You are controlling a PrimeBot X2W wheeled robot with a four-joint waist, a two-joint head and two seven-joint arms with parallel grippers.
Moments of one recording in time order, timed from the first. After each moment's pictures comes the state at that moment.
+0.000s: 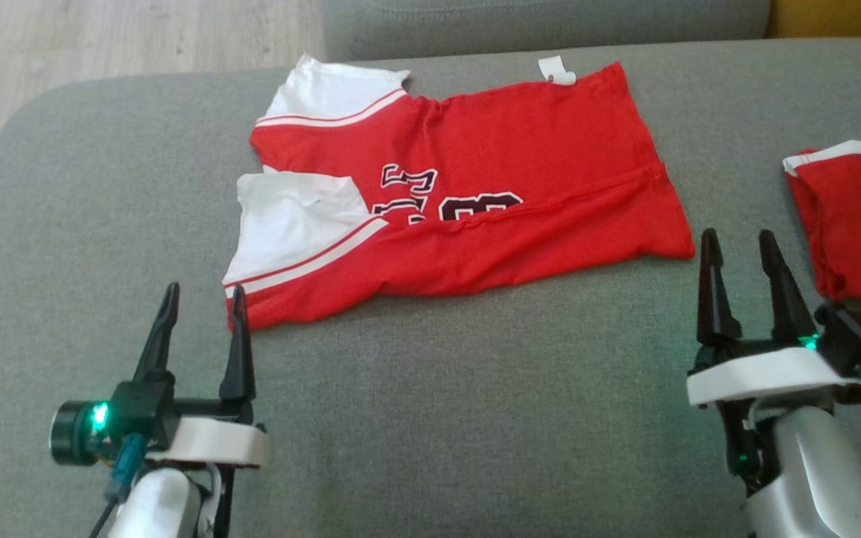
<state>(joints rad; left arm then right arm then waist) -0.15 0.18 -0.24 0.26 -0.23 0.12 -0.26 -0.19 -0.05 0.00 0.33 0.25 0.13 -0.25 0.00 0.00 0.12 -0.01</state>
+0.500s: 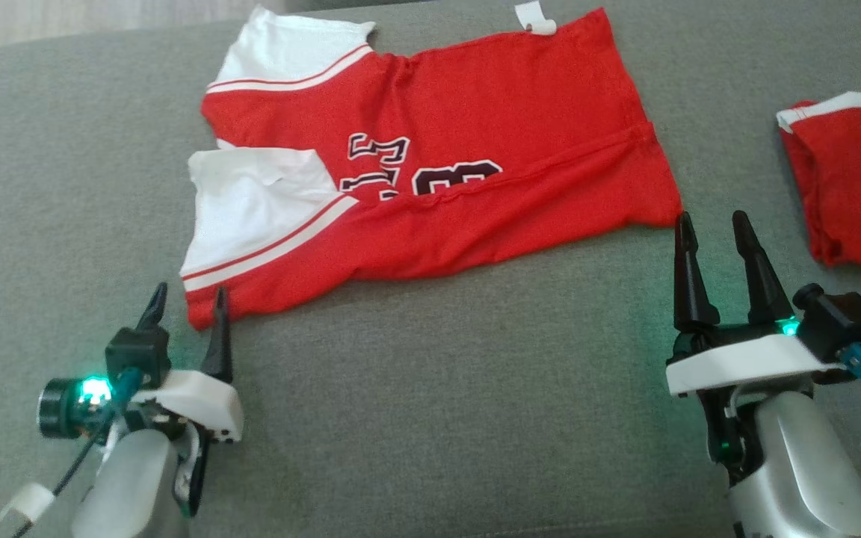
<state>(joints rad) -0.35 0.19 -0.24 0.63 -0.22 0.06 -0.17 -0.22 -0.05 0.06 0.32 0.27 0.13 -0.25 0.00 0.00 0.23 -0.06</state>
